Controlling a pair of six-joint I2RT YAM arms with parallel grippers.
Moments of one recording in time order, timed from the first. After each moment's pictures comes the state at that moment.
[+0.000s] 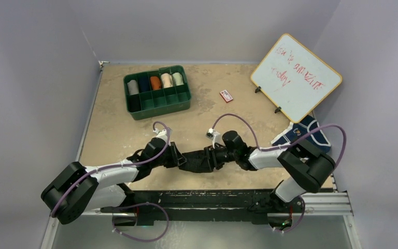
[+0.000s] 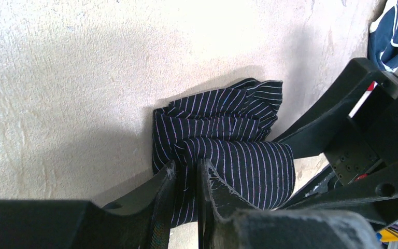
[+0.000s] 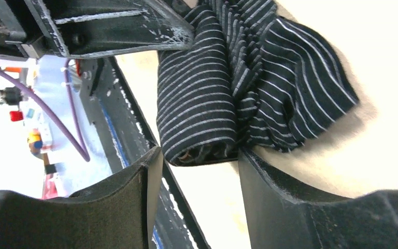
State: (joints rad) left arm -0.70 1.18 0.25 0.26 0.10 -0.85; right arm 0.78 1.58 0.45 0.48 -0.62 0.63
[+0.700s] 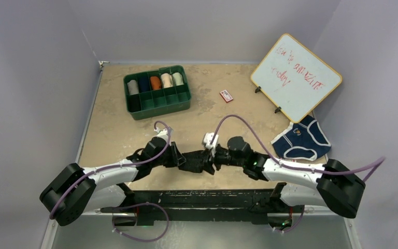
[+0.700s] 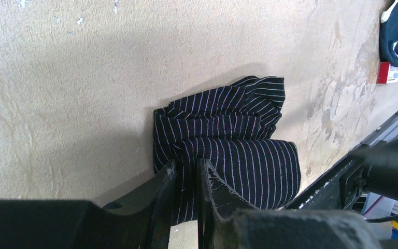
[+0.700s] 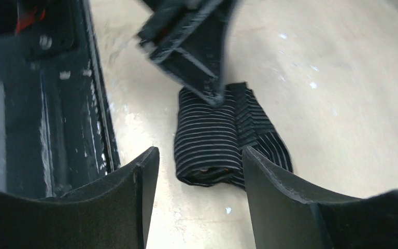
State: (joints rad) left arm -0.71 1.16 0.27 0.21 0.10 -0.80; right arm 0.90 1.18 0.43 0.34 -0.35 0.05
